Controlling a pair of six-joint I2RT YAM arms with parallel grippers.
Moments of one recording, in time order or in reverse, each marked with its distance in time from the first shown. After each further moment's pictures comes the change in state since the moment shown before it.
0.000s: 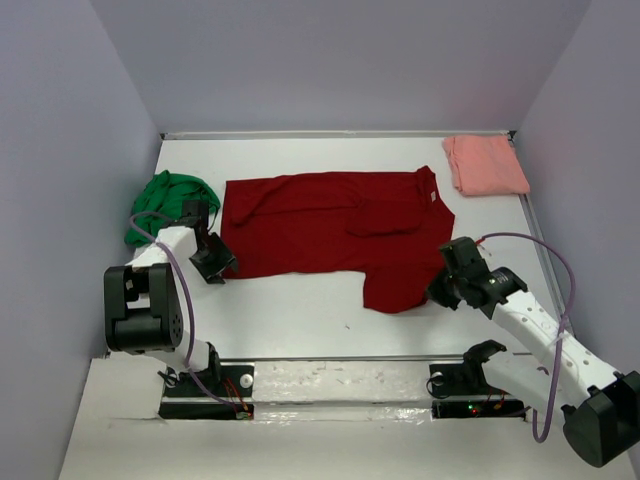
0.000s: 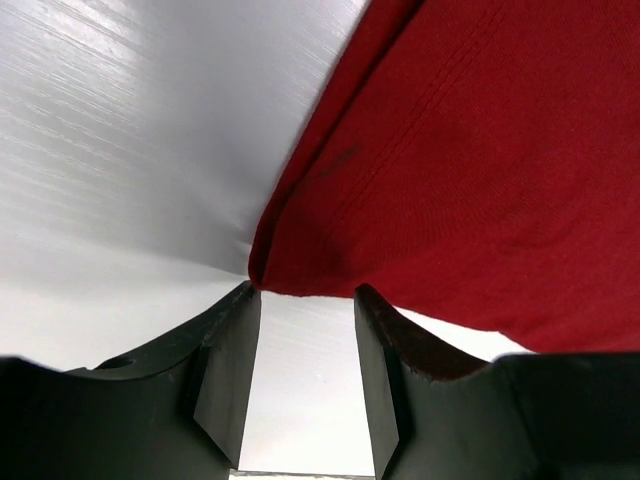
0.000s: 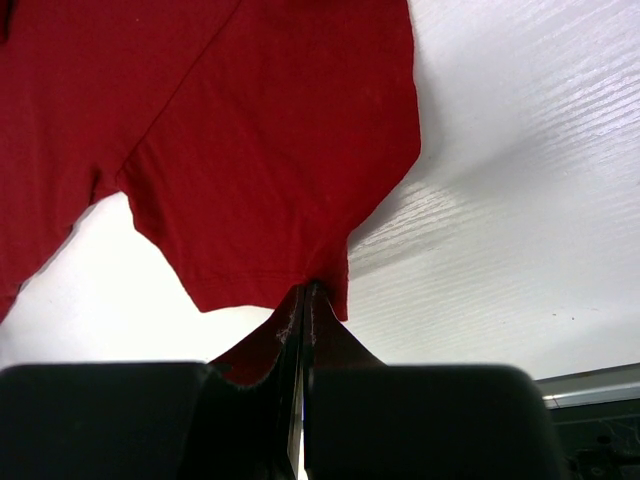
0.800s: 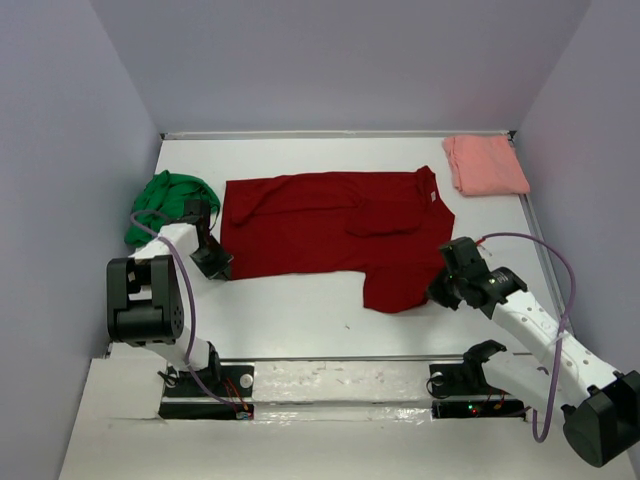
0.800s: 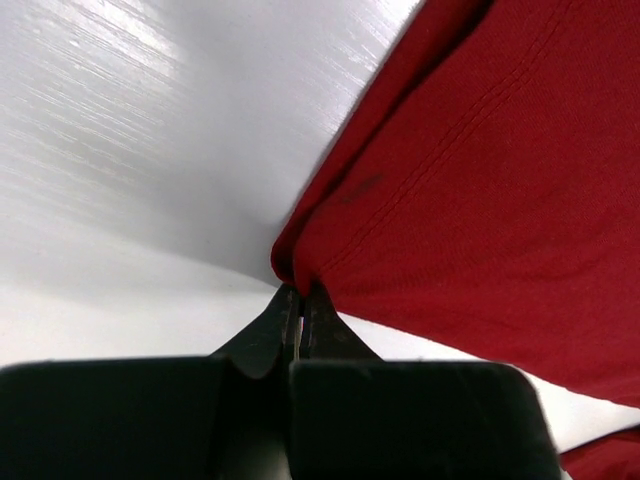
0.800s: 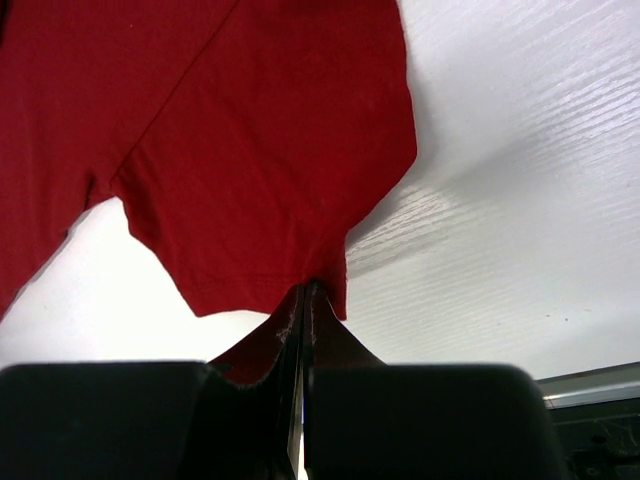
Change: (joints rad) left arm 0.000 0.051 0.017 0.003 -0.048 -0.001; right arm 0.000 0.001 0.000 -0.004 0.005 0.000
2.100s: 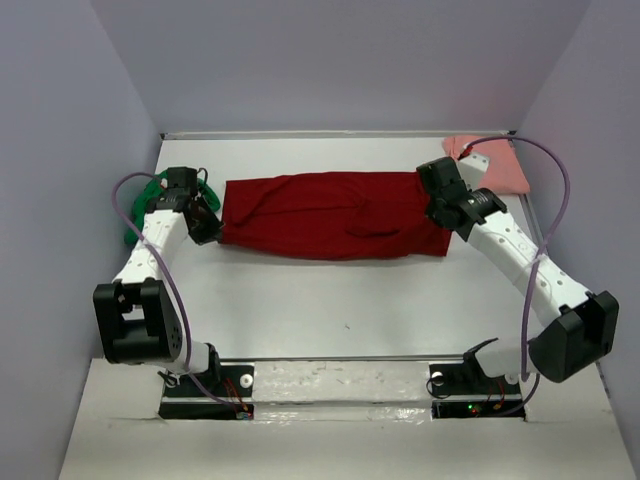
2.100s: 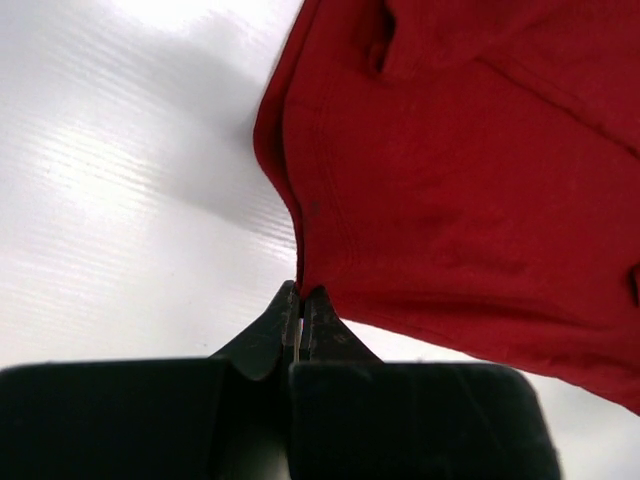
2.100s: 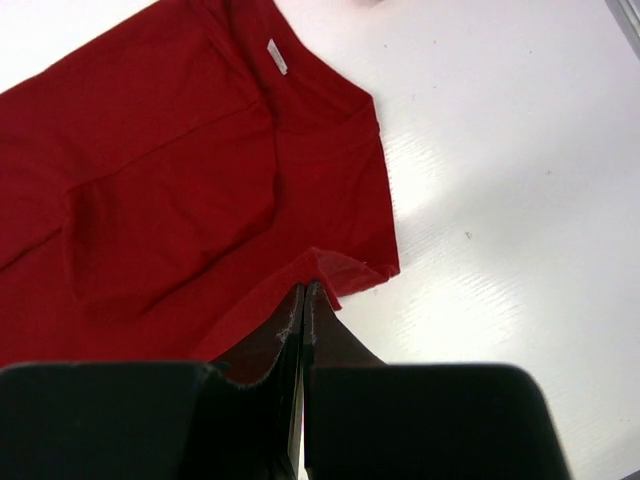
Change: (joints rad) left arm 0.000 -0.134 0.215 -0.049 -0.001 0.082; right arm 0.005 0.448 0.635 -0.022 0.512 -0.341
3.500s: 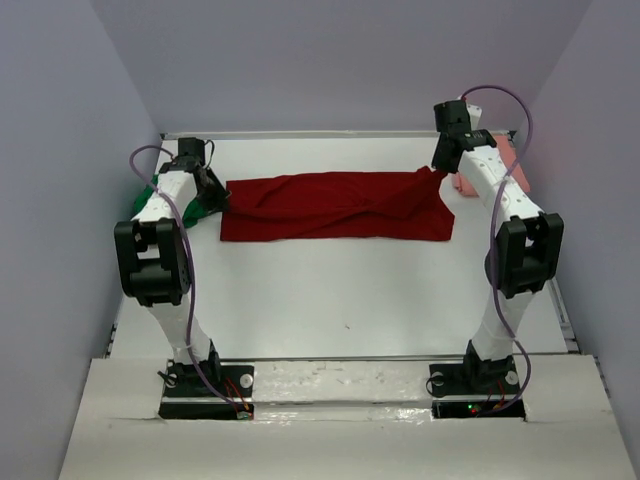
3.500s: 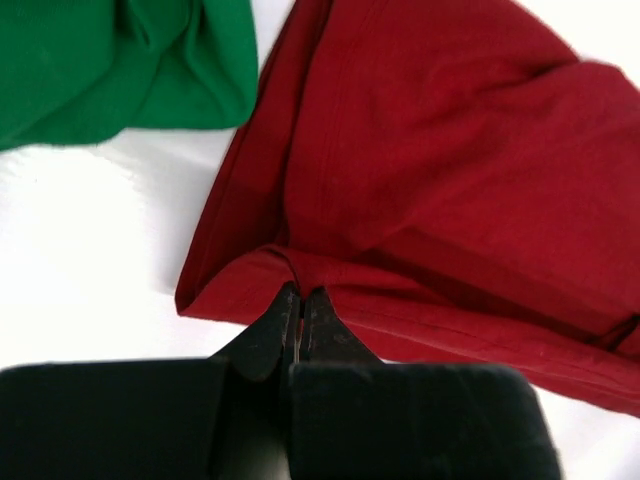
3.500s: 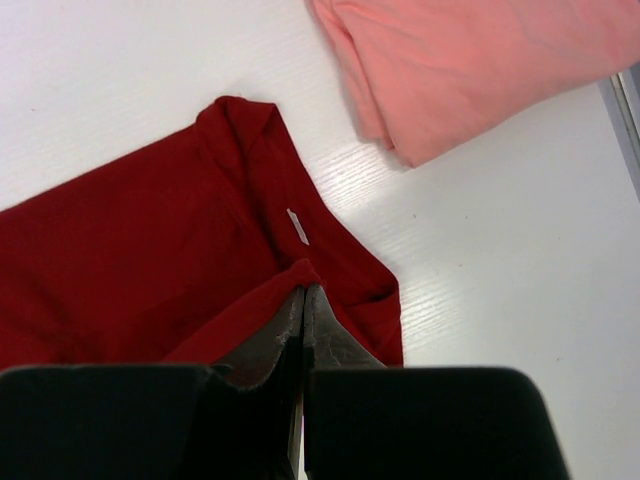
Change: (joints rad) left arm 0.000 0.412 0.353 0.051 0.053 -0.017; right arm -0.281 0.575 0.543 0.072 -0.209 -0.355
